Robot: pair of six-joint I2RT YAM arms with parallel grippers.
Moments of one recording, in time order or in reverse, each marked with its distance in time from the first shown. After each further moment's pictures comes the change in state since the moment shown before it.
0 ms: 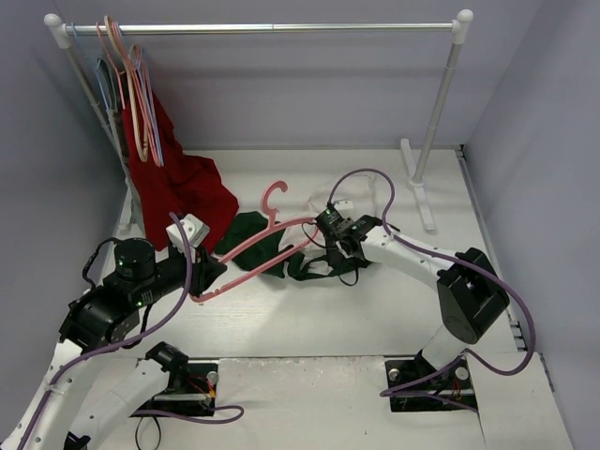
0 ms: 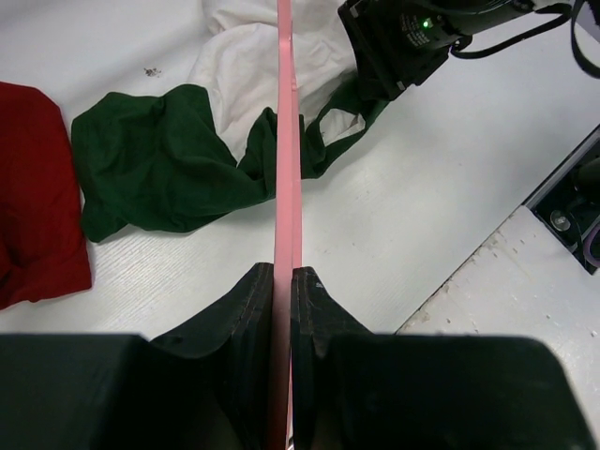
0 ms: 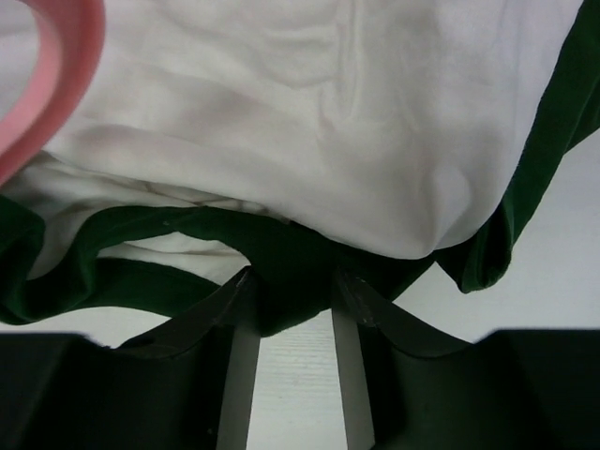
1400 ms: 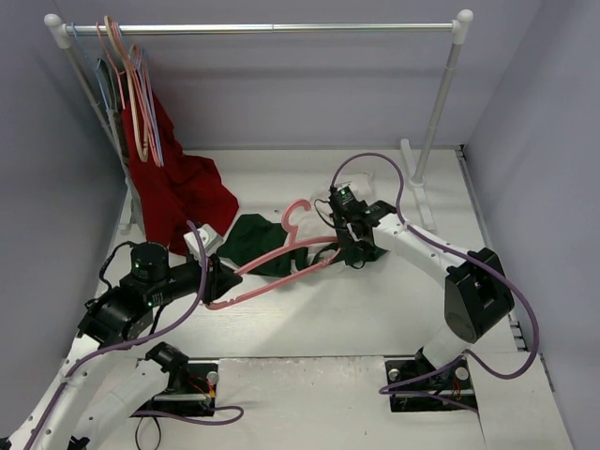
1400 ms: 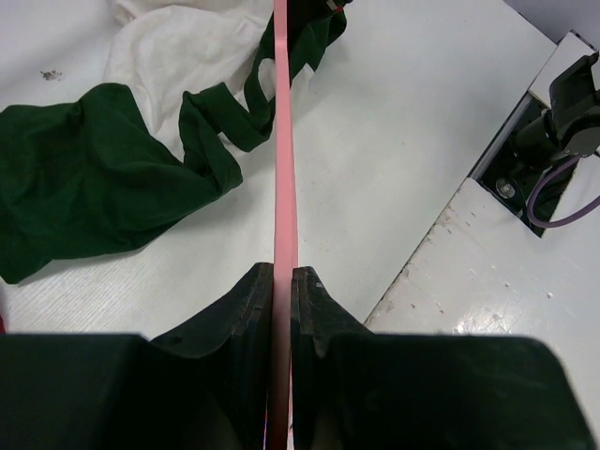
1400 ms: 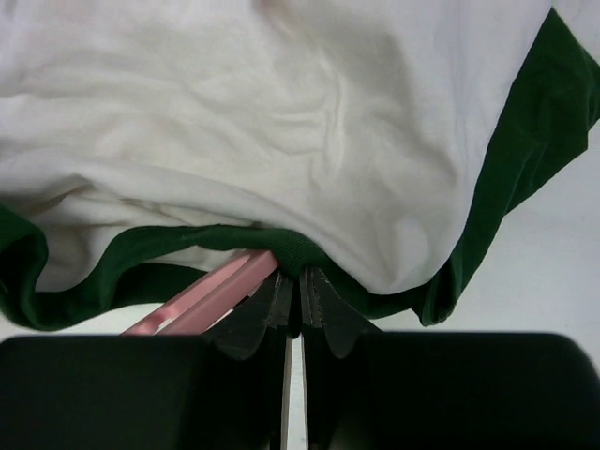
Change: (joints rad) left arm -0.010 -0.017 -0.139 0.114 0.174 -0.013; right arm -0.108 -0.001 0.072 0.012 -0.062 -0.239
